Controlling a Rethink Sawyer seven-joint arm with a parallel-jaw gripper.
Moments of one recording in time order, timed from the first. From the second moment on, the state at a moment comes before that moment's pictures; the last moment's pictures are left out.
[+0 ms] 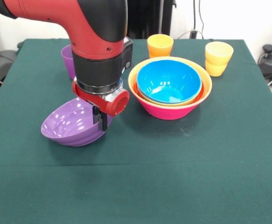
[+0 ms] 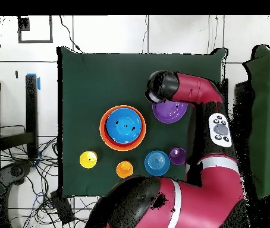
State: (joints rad) arm -0.39 -0.37 0.12 1.17 -0.21 0.74 2.24
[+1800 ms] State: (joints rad) arm -0.46 -0.66 0.19 1.27 -0.19 0.89 2.24
